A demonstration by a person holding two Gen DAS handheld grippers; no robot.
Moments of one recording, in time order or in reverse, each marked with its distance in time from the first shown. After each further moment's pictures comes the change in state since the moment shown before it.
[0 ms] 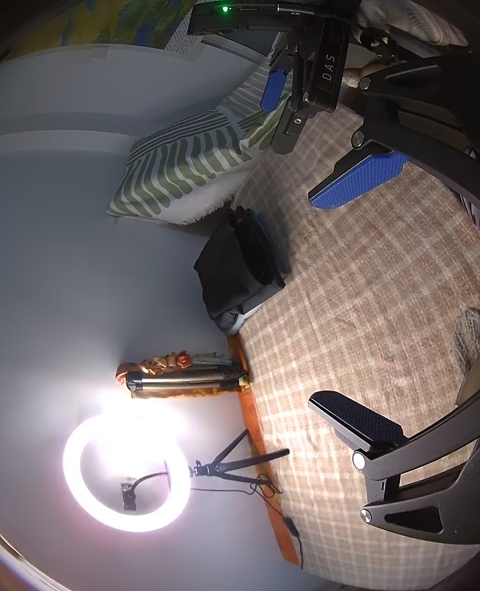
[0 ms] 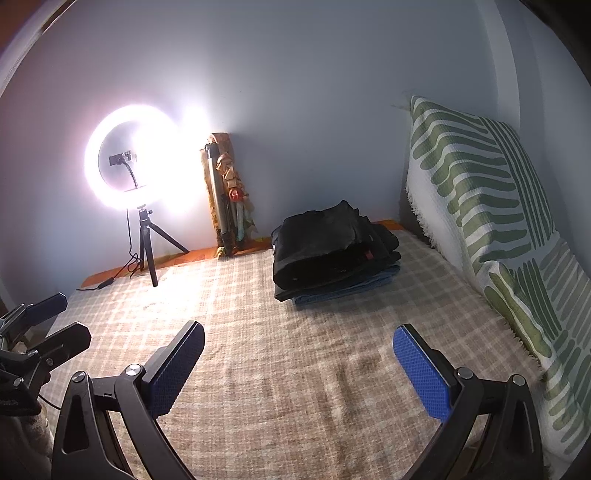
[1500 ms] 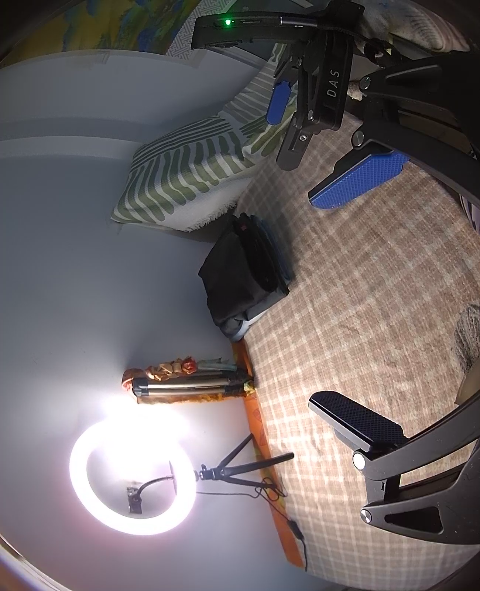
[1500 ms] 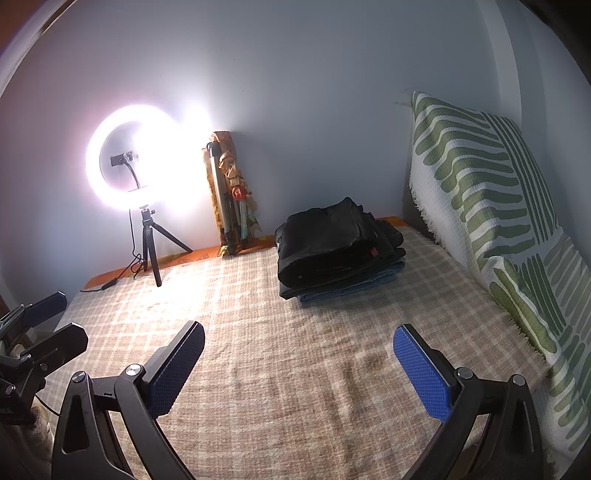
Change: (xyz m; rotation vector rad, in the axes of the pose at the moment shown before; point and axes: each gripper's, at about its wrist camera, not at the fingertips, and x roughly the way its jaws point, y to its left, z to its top) left arm -0.005 -0.005 0.003 0.005 -0.010 -0.016; right arm 0.004 0.002 -0.001 0.008 0.007 0.012
